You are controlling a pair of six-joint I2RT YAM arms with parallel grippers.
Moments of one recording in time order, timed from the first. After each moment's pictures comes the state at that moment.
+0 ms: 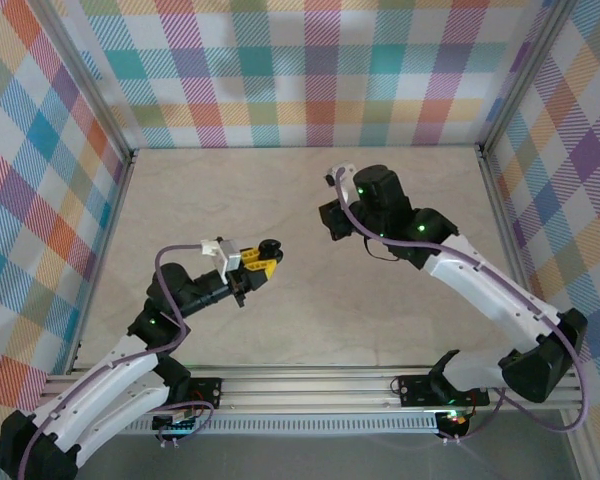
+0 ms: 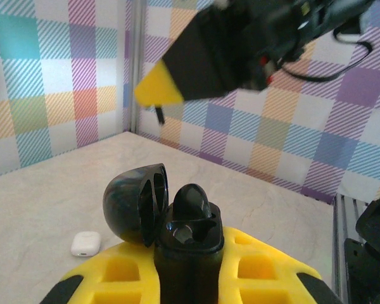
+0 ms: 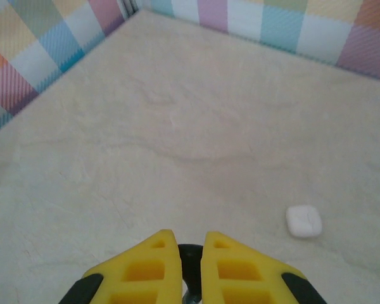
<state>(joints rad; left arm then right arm) -0.58 0.69 0.43 0.31 0.47 -0.14 0.74 1.30 1.36 -0.58 -0.01 0.16</state>
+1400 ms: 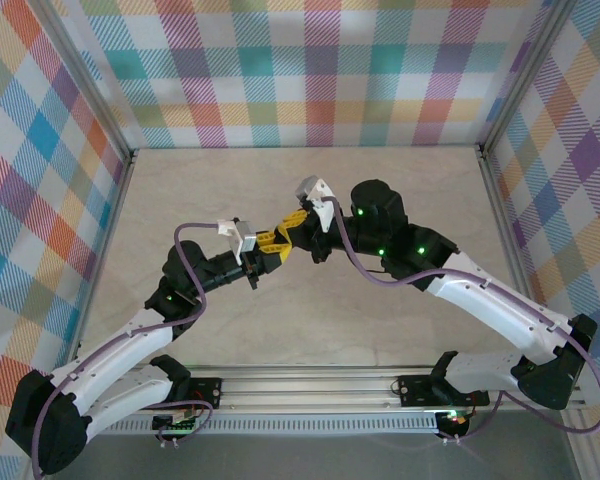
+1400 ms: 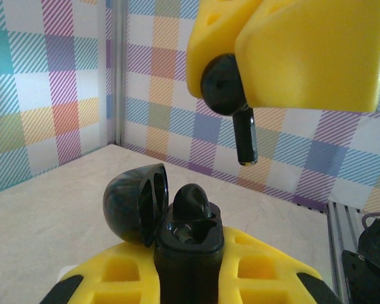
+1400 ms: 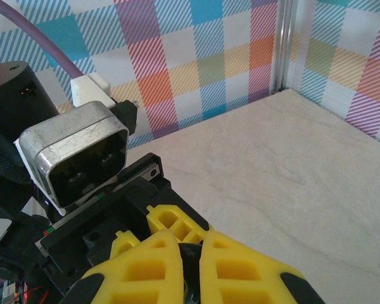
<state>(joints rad) -0.58 0.91 0.54 0.45 0.53 -0.14 0.90 1.24 1.30 -0.35 -0.28 0.02</state>
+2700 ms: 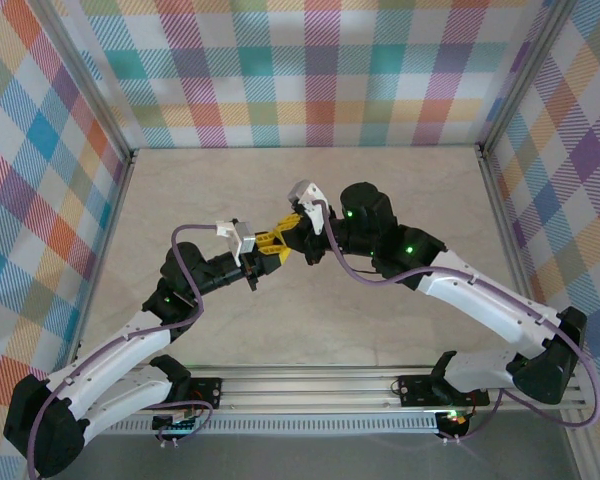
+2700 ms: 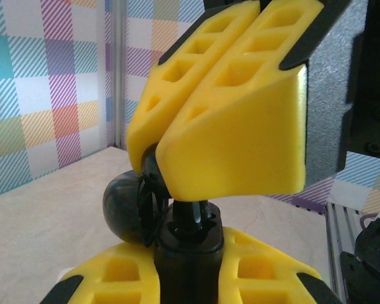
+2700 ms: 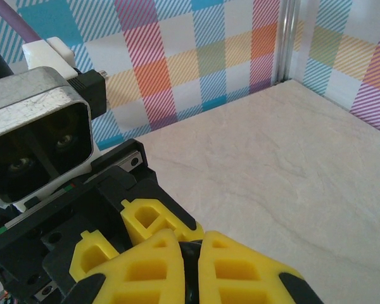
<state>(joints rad) -0.60 0.88 0.55 0.42 0.52 -0.13 0.91 1.28 1.28 -0.31 -0.27 0.01</state>
